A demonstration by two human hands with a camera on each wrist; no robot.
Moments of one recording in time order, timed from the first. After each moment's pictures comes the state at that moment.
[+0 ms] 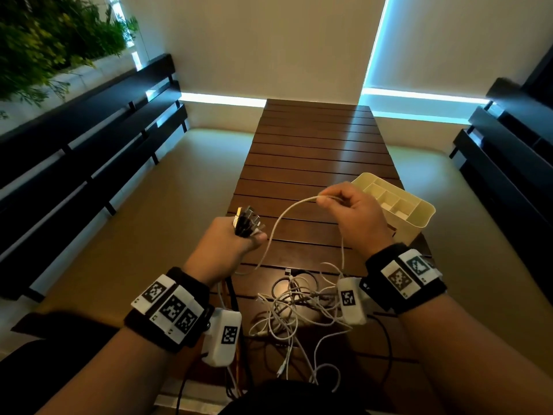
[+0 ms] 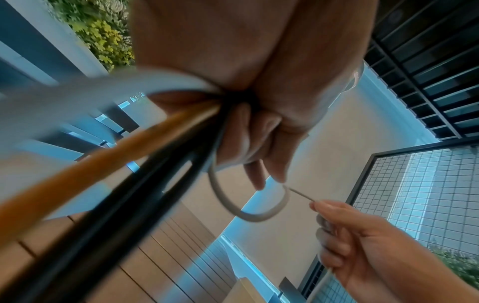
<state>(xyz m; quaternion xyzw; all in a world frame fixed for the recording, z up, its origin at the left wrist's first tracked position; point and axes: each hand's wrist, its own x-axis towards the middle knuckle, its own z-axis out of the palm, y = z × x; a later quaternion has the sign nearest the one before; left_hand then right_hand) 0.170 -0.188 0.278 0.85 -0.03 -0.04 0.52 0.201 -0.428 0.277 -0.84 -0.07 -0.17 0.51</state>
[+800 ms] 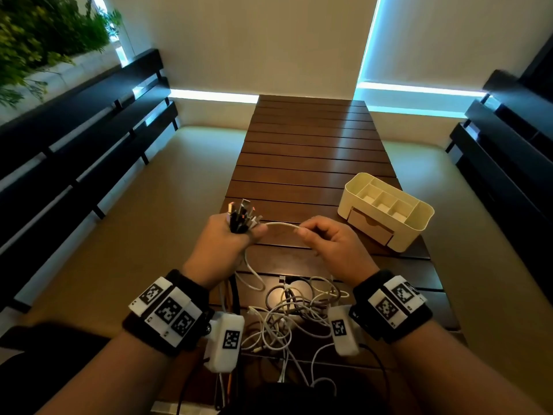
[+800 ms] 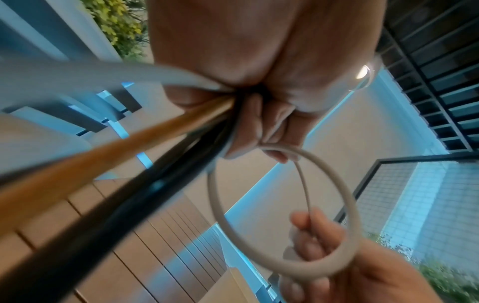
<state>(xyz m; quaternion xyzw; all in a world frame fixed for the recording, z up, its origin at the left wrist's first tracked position) 0.199 -0.202 0.274 0.82 -0.06 -0.02 0.57 0.200 -0.424 0.239 -0.82 -0.13 -0.03 0.55</state>
